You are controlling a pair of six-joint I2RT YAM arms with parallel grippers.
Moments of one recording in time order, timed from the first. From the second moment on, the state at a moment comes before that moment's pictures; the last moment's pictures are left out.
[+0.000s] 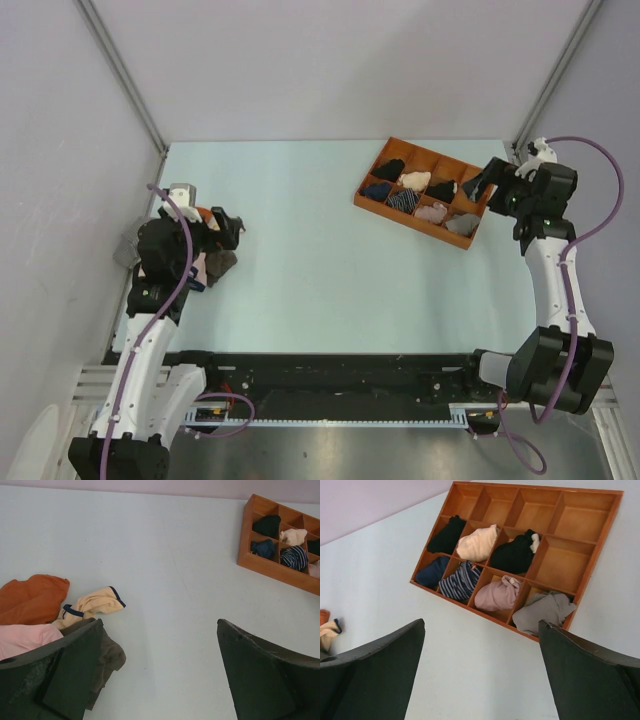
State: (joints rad) left arm -0.03 0.74 0.72 -0.20 0.20 -0.16; right arm -0.24 1.23 1.05 -0.25 -0.38 0.30
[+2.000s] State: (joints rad) left arm 0.14 1.36 1.03 -0.52 -0.29 -0.15; right arm 0.39 1.45 1.16 -0.68 -0.72 -0.51
